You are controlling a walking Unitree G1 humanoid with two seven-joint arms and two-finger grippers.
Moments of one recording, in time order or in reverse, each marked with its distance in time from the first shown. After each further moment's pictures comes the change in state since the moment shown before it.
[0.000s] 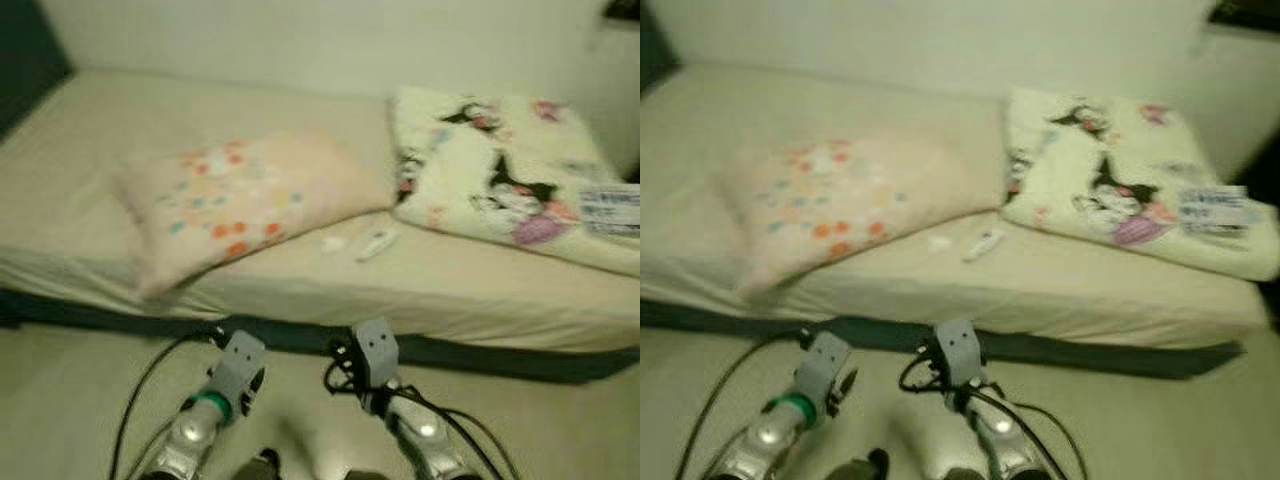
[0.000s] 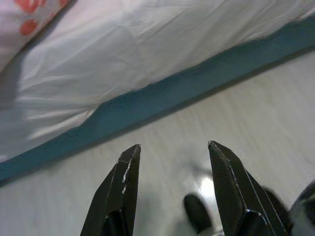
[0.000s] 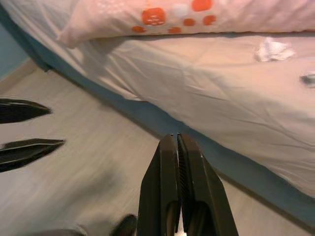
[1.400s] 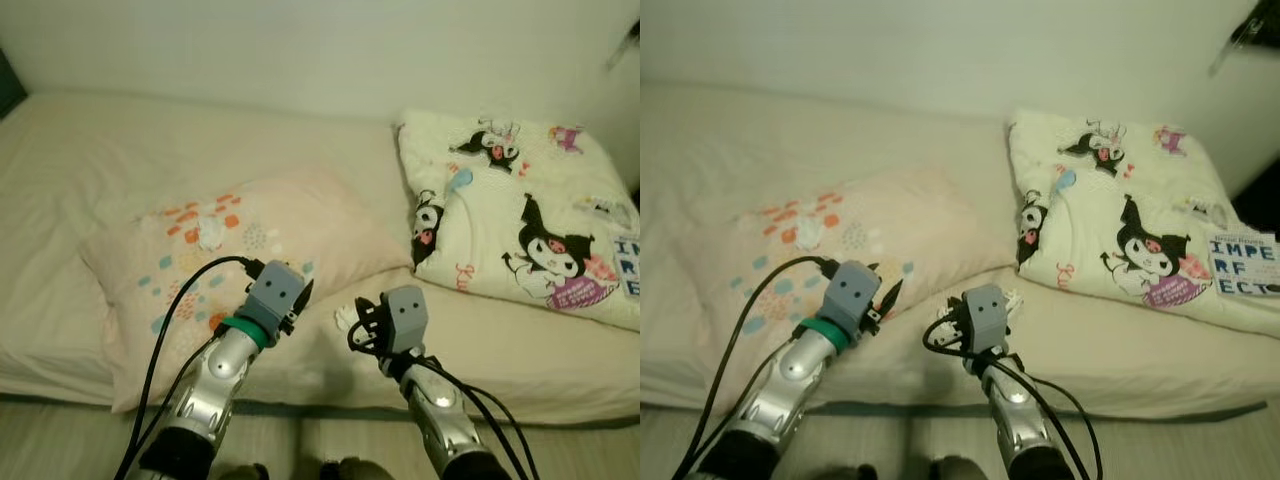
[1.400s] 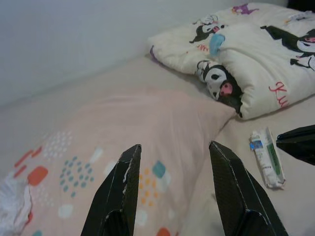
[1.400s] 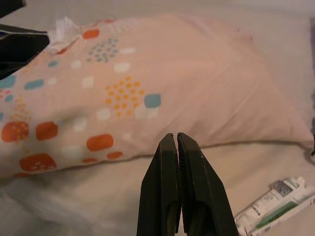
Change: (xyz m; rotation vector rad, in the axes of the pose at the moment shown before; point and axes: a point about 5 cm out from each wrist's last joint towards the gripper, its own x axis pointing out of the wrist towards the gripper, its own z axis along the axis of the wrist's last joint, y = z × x) left arm 0.004 -0.007 0.132 0.038 -0.508 -0.033; right arm 0.005 -0.029 0.035 0.005 -0.134 -0.120
